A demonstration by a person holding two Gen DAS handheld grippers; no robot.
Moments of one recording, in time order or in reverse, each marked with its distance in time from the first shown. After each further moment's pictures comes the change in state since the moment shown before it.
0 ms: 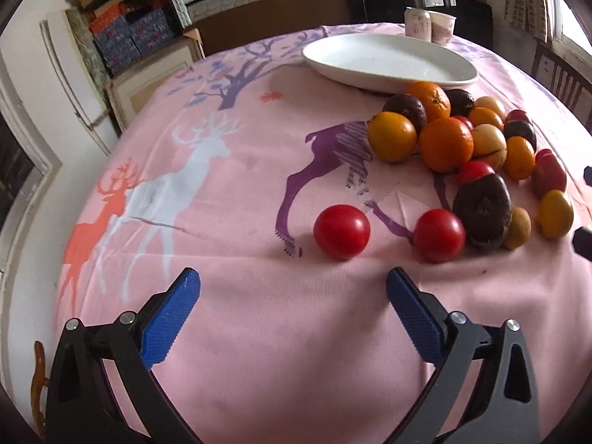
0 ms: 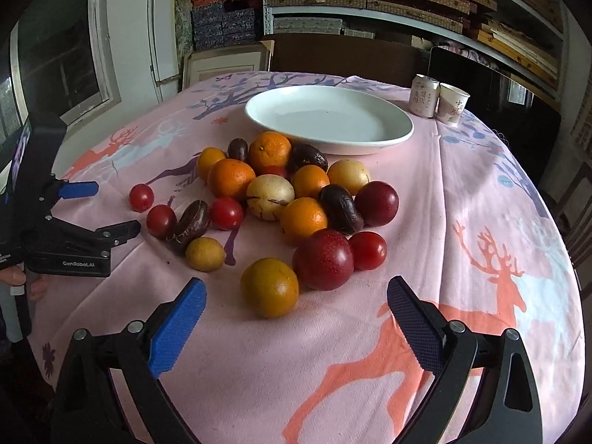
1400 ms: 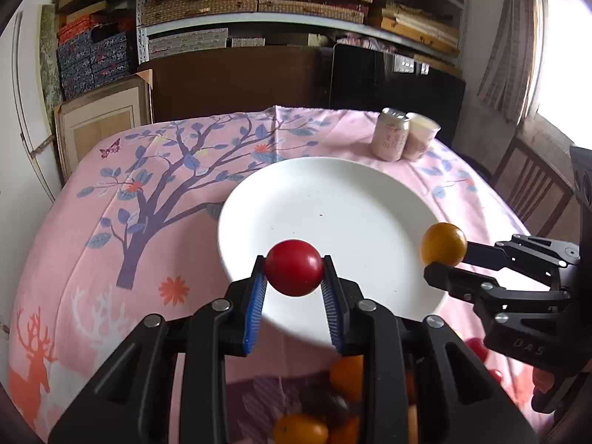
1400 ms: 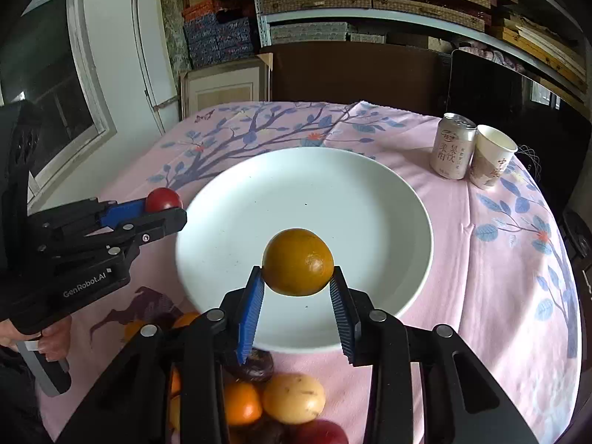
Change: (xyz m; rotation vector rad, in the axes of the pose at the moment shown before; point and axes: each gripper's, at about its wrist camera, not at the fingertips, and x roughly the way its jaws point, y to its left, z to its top) left arm 0.042 -0.031 0.196 -0.088 -0.189 -0.226; right arm 0.109 -0.071 0.177 0.015 -0.002 0.126
